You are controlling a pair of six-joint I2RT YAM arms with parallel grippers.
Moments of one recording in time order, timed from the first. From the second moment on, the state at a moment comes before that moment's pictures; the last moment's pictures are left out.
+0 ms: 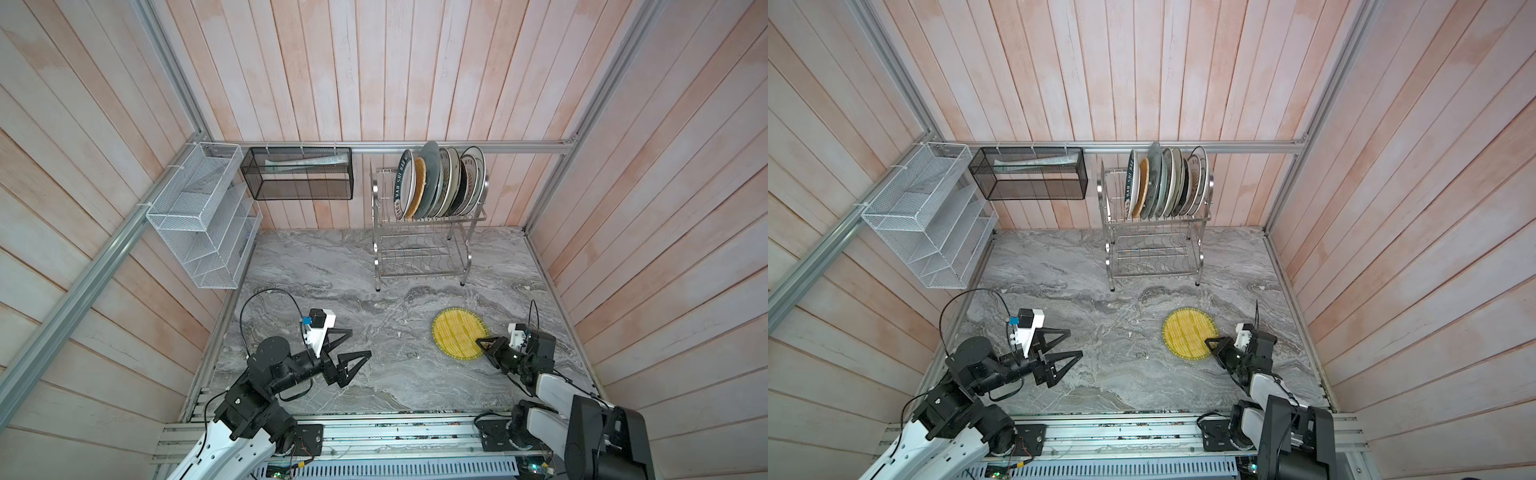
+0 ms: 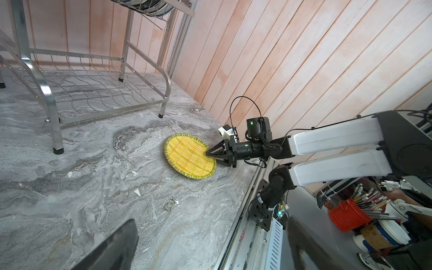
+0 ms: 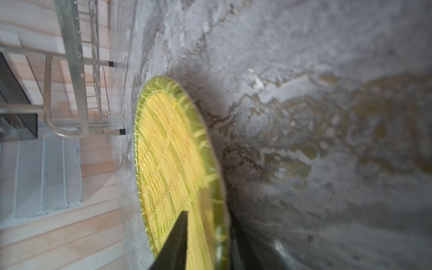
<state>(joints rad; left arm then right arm) -0.61 0.40 0.50 -0.27 0.48 -0.39 -0.23 1.10 0.10 0.16 -0.70 0.73</state>
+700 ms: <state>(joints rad) -0.70 0.55 0.33 0.14 0.25 -0.60 -0.16 0.83 0.36 -0.14 -0.68 0.85</state>
